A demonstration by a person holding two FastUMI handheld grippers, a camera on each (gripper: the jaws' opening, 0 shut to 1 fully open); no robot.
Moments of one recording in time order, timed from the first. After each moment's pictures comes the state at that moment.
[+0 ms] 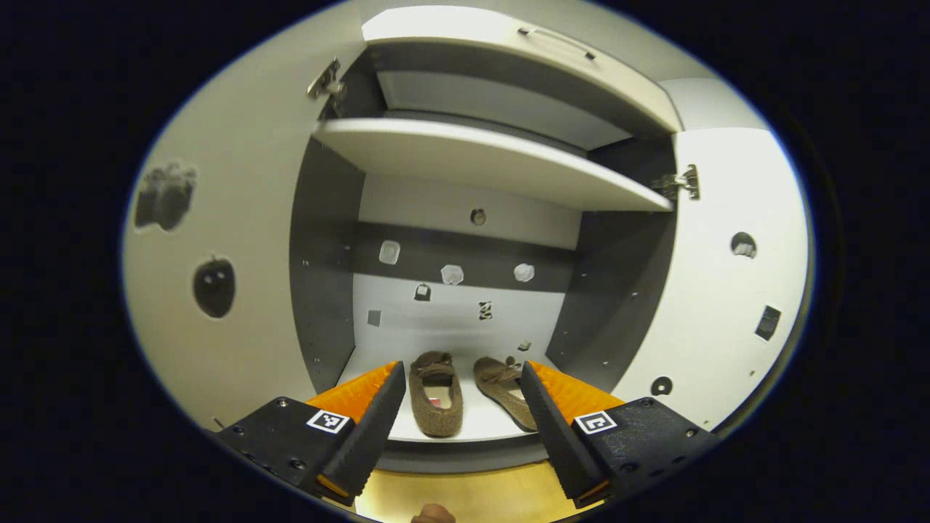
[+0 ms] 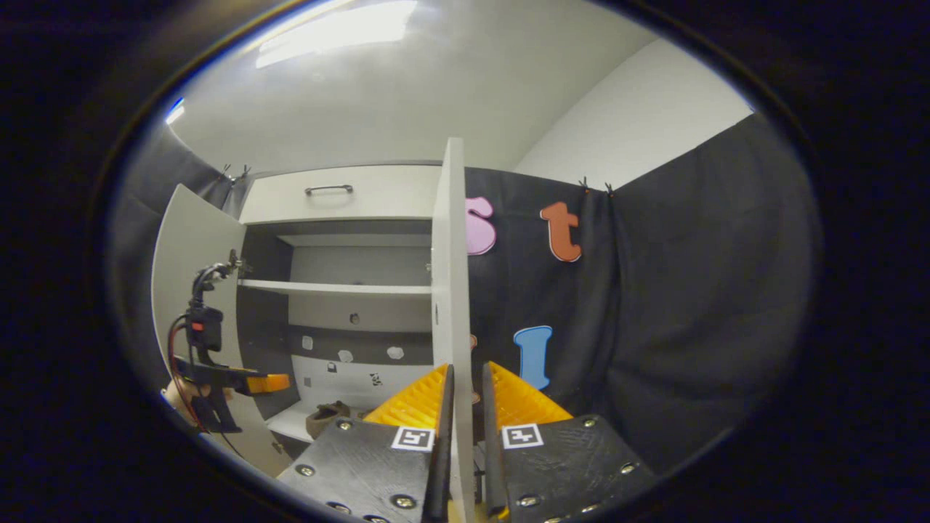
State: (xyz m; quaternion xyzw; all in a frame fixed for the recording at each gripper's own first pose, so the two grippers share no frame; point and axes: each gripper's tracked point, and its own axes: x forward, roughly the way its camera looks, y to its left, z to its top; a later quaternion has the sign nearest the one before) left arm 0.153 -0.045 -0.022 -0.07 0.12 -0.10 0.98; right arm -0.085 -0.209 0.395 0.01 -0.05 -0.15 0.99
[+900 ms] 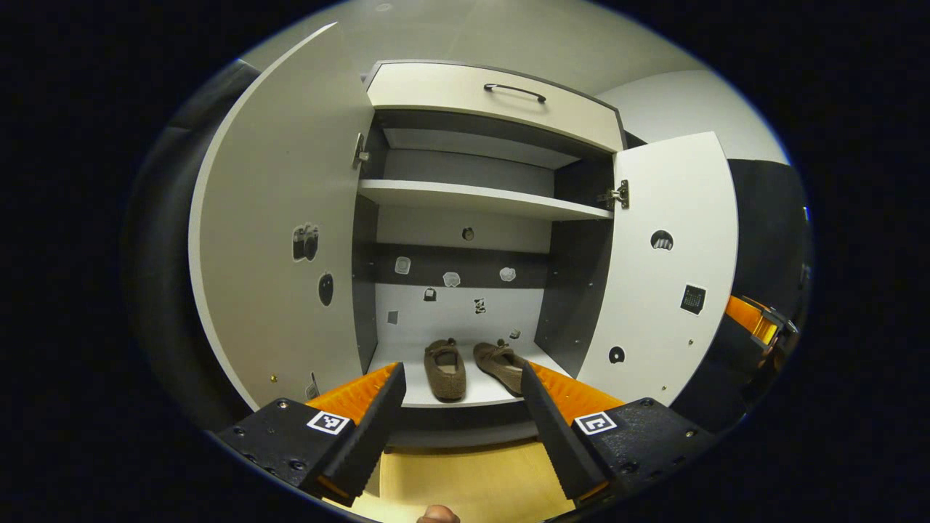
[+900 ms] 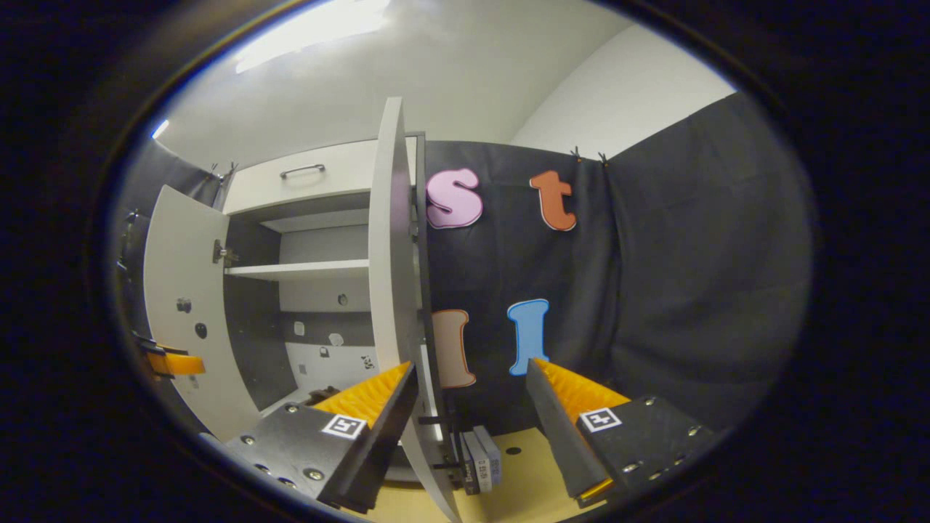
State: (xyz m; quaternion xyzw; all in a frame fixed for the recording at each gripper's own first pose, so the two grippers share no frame) left arm 0.036 -0.020 0.007 -0.04 0.12 -0.09 0.99; right arm -0.068 -0.240 0.361 0.02 -0.01 -0.12 0.99
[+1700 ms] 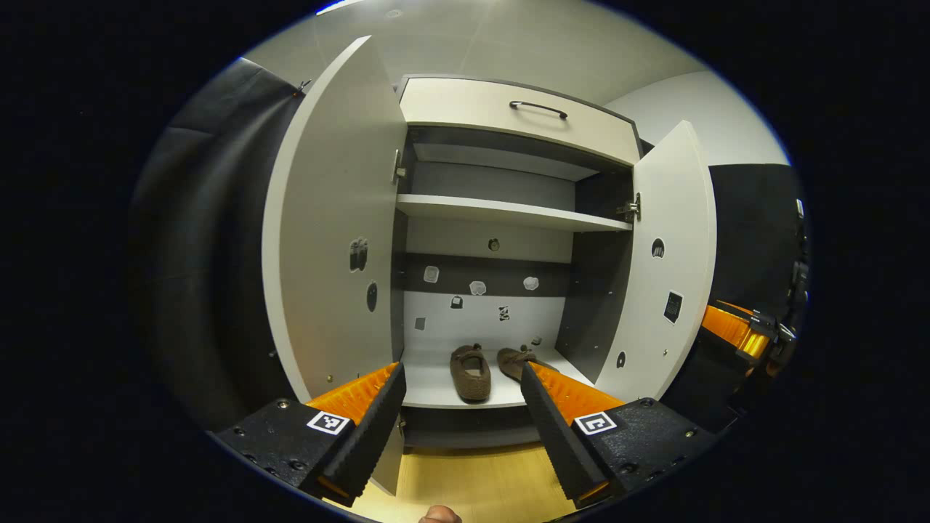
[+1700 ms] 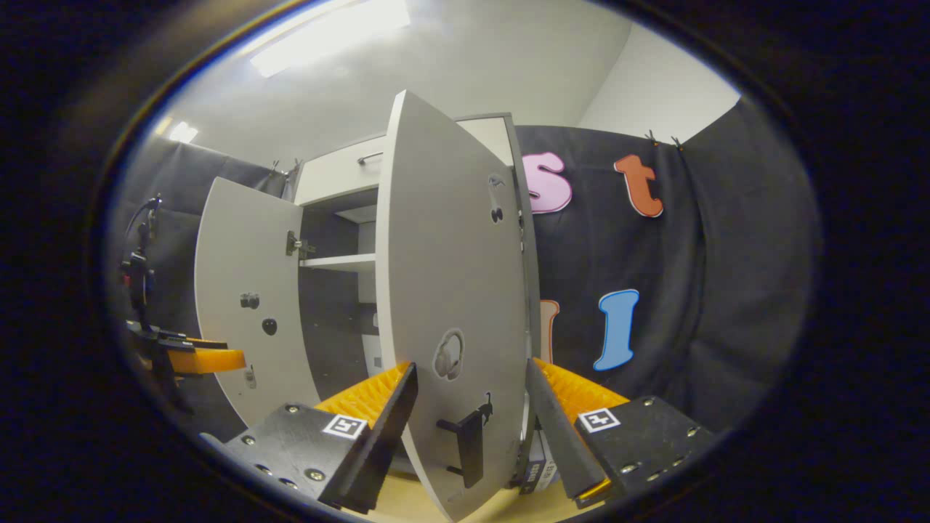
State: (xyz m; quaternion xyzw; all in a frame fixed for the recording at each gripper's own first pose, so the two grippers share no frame) left arm 0.019 0.020 0.018 -0.04 0.10 -0.04 0.99; right arm -0.016 -0.131 0.352 0.04 0.01 0.03 1.00
